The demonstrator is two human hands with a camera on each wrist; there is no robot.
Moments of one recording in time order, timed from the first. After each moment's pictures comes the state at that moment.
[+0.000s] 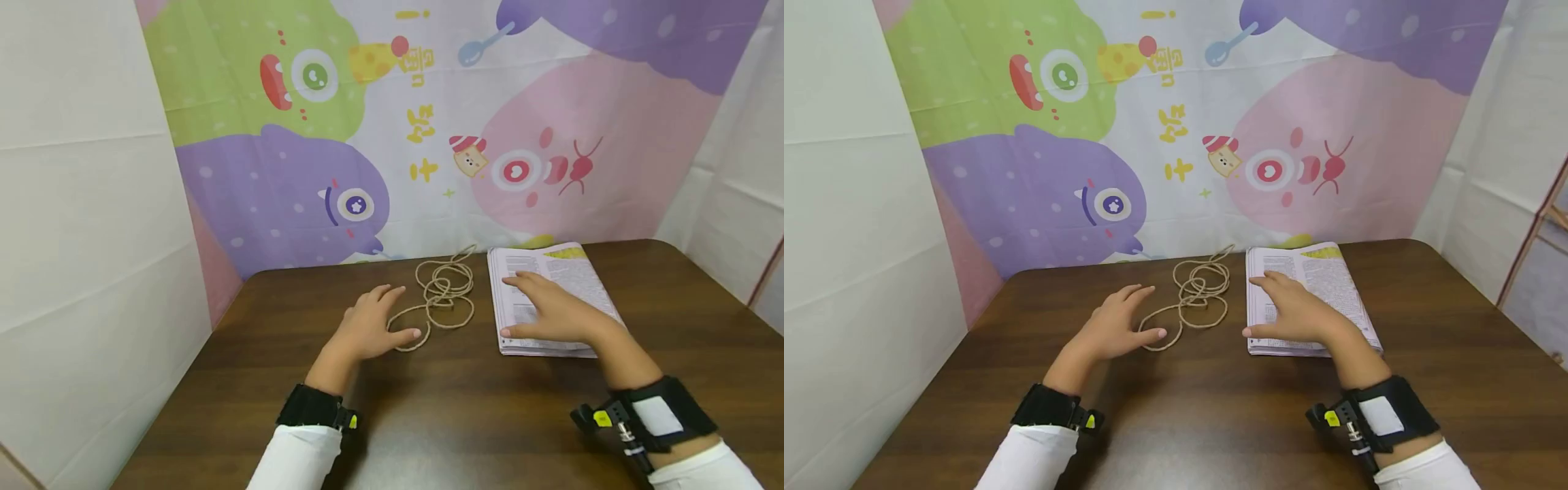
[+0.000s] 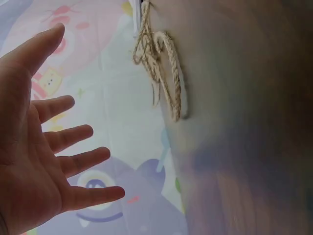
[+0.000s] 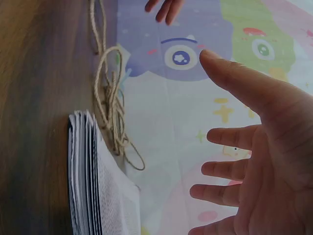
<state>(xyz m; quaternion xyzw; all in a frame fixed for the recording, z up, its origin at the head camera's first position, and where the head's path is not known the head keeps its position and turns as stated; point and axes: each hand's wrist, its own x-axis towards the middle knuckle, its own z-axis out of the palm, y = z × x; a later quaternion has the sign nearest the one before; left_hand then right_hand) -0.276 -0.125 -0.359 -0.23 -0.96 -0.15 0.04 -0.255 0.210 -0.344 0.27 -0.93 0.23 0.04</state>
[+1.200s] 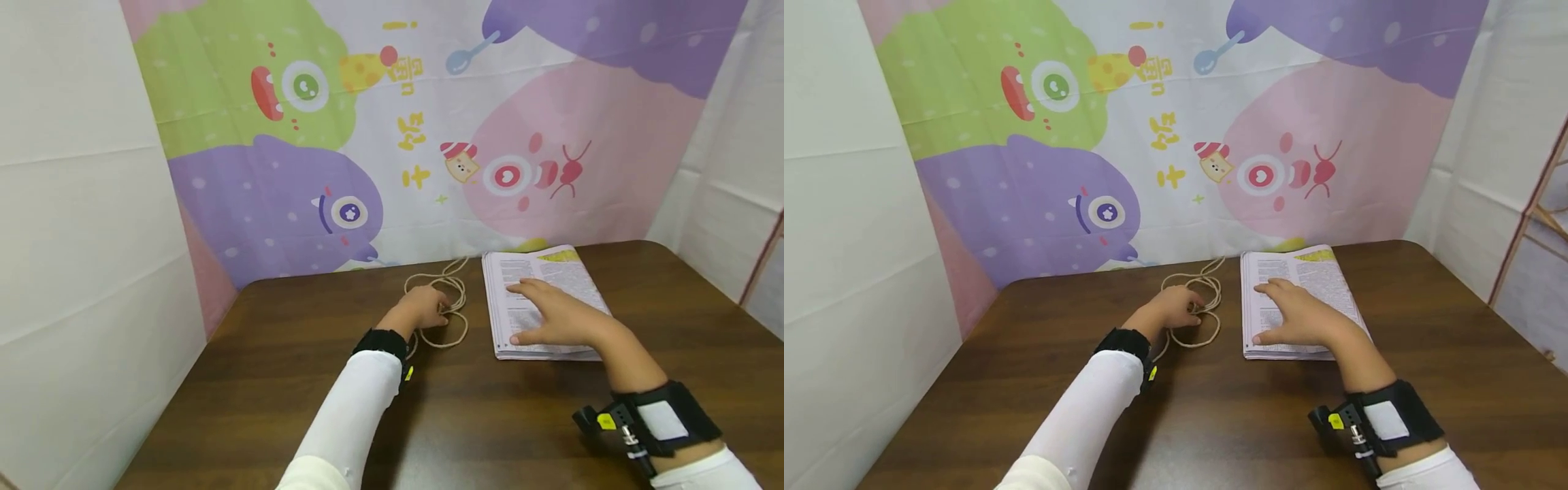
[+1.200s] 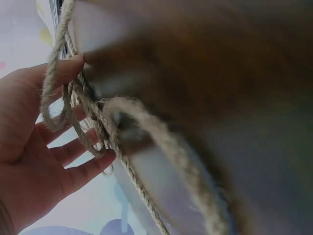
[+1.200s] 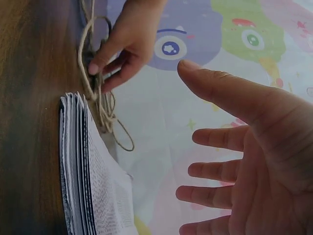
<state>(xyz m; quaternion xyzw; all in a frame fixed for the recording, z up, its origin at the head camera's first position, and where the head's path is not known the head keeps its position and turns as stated) -0.366 -0.028 -0.389 -0.29 -0.95 0.00 -0.07 -0.252 0.227 -0.344 0.27 -0.94 0.22 0.03</state>
